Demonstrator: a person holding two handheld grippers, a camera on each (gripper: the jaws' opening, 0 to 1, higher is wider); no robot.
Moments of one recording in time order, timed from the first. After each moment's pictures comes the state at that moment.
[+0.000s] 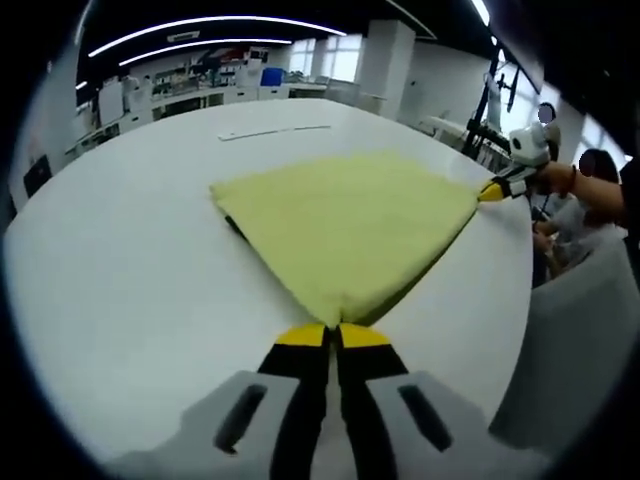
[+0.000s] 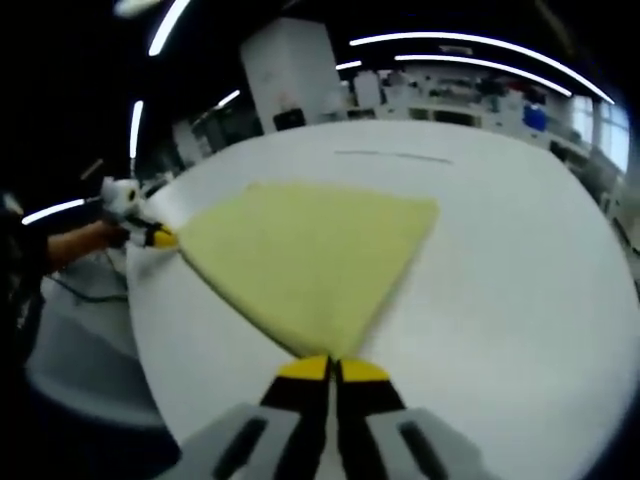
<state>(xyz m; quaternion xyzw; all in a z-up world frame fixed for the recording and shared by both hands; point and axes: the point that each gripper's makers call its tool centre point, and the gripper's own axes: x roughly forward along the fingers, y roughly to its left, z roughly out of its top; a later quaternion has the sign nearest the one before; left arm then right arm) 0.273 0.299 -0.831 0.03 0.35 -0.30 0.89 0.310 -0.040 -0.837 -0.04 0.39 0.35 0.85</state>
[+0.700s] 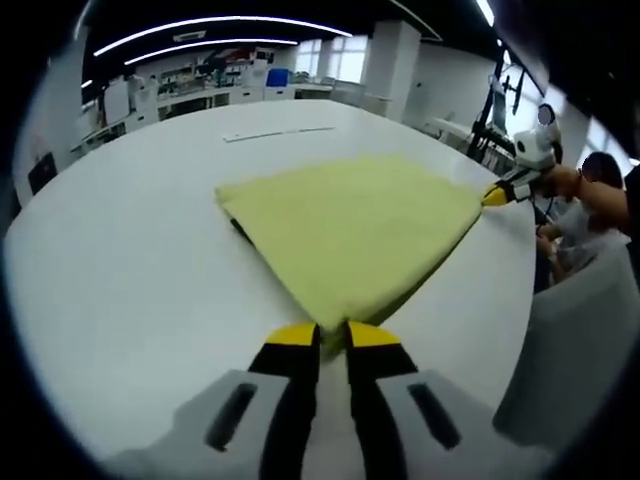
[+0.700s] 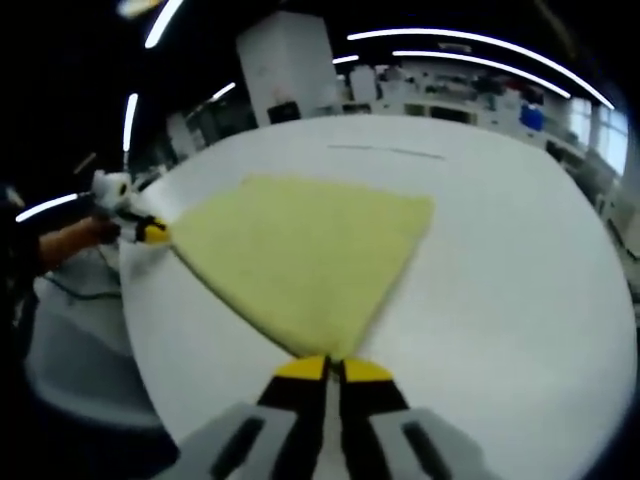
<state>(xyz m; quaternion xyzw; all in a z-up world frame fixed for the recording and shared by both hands) 0.275 0.301 -0.825 0.03 0.34 -0.28 0.90 0.311 -0.041 -0.835 -0.05 0.40 0.34 0.85</state>
